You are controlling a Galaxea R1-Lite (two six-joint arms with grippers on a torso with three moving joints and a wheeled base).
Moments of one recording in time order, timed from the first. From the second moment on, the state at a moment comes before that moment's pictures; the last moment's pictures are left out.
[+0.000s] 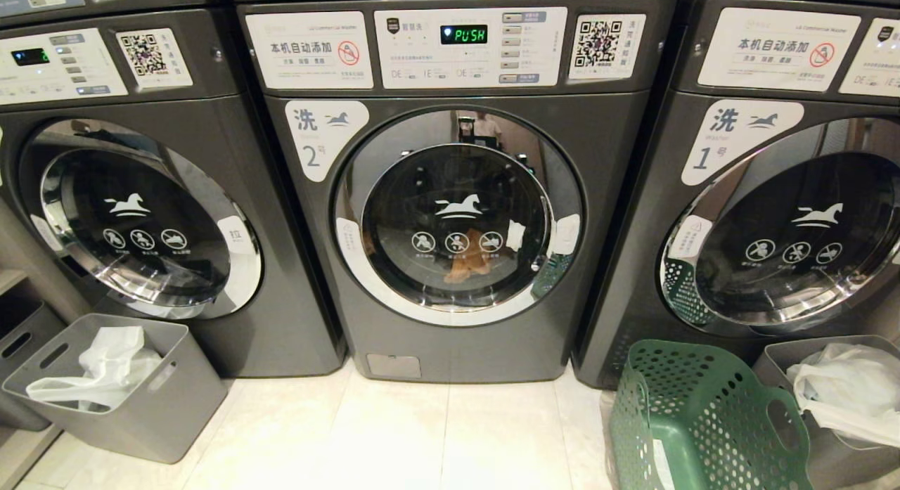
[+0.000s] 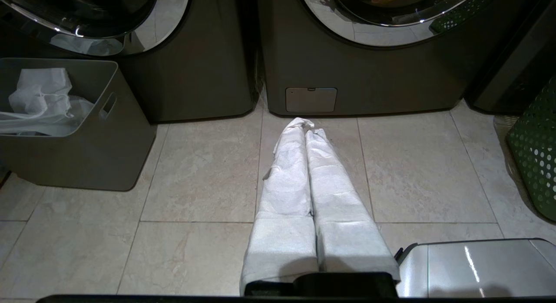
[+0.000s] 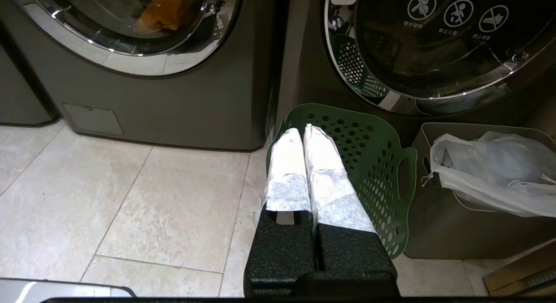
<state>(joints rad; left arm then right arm) -0.01 0.00 -0.10 0.25 -0.01 0.07 -0.01 0.00 0.00 0.01 0.02 -0.10</state>
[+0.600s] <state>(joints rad) -0.01 0.00 -0.10 0.25 -0.01 0.07 -0.01 0.00 0.00 0.01 0.02 -0.10</state>
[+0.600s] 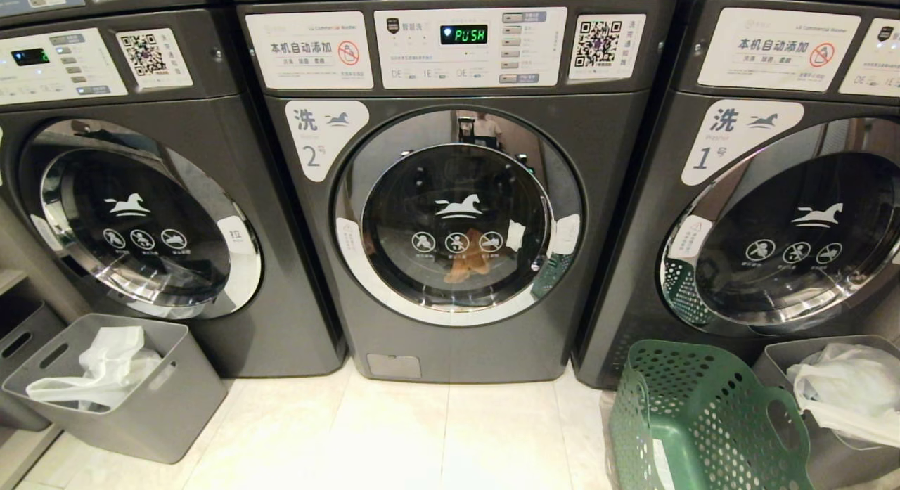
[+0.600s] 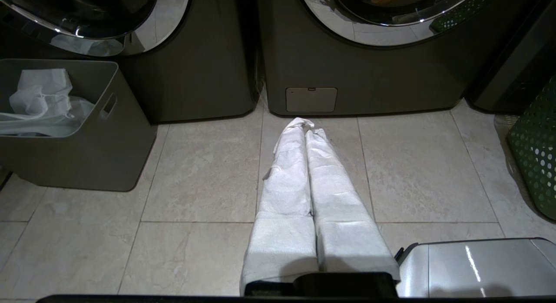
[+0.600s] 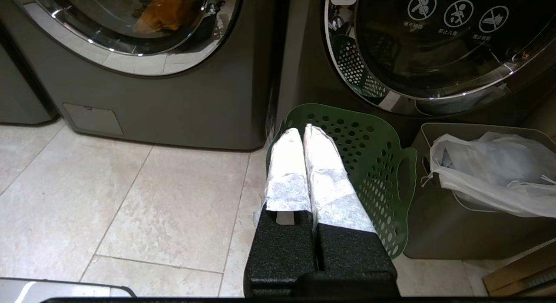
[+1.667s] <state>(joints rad) -0.01 0.00 -0.10 0.25 -0.01 0.07 -0.01 0.00 0.00 0.01 0.02 -0.10</state>
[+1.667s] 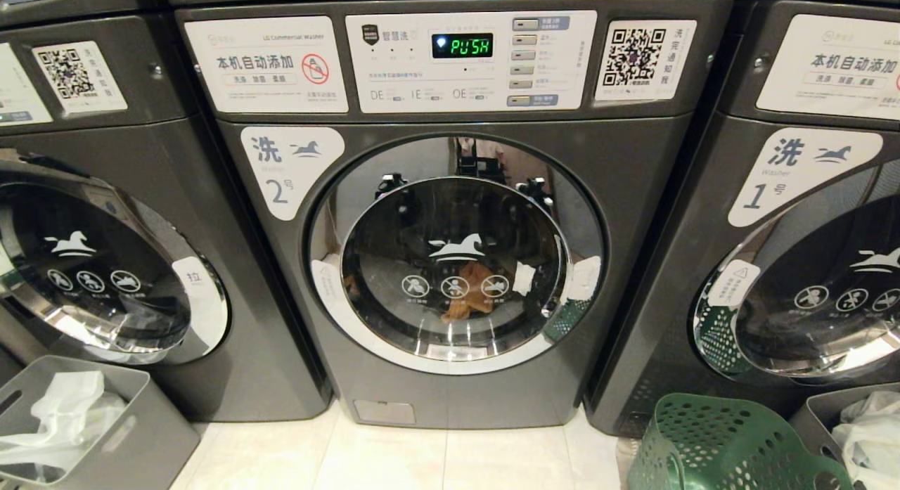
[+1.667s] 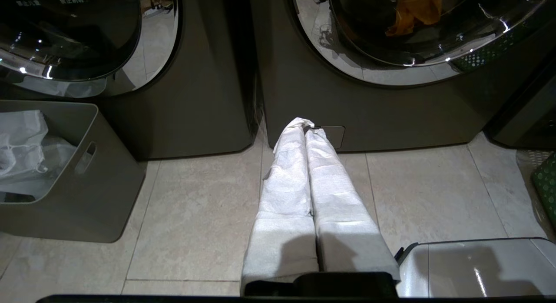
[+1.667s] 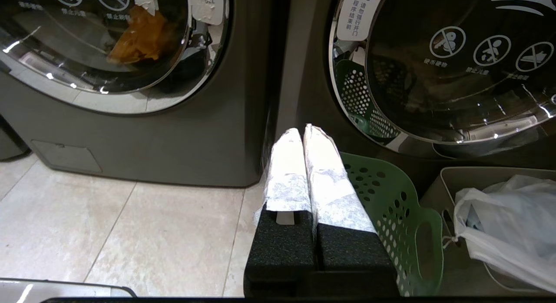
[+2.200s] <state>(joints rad) -0.01 0.00 -0.10 0.25 -0.01 0.06 -0.01 0.00 0.00 0.01 0.02 -0.10</state>
